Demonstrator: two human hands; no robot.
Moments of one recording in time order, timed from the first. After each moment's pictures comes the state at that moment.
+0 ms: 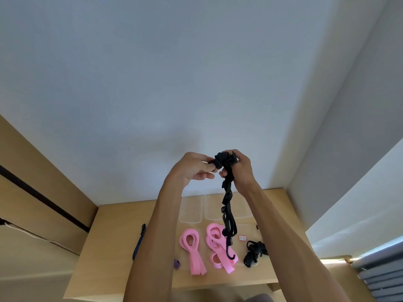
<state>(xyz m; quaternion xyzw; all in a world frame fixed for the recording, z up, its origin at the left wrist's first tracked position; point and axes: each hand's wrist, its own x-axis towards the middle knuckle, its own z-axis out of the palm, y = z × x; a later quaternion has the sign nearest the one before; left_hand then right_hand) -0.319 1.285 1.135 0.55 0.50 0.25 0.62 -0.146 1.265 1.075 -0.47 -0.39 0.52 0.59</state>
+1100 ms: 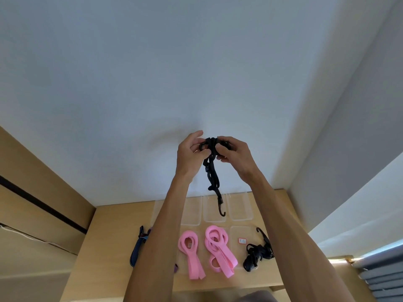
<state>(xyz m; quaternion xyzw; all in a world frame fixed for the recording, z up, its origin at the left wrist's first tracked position) -0.300 1.319 1.120 0.54 0.48 0.50 0.48 -0.138 1.297 1.115 -0.48 -0.50 0.48 0.54</state>
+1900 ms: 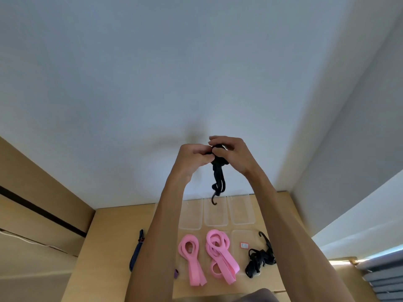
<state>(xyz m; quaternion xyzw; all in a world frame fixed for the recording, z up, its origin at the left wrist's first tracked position) -0.299 1.338 1.127 0.57 0.46 0.39 0.56 -0.129 1.330 1.117 -0.50 -0.58 0.43 0.47</state>
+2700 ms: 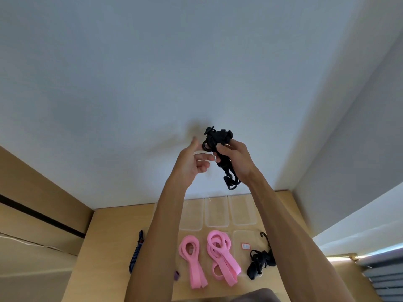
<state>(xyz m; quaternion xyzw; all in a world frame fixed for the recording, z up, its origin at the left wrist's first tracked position) -0.301 1.365 1.106 0.38 0.49 0.39 0.68 -0.132 1.345 1.091 -0.43 -0.49 0.55 0.52</state>
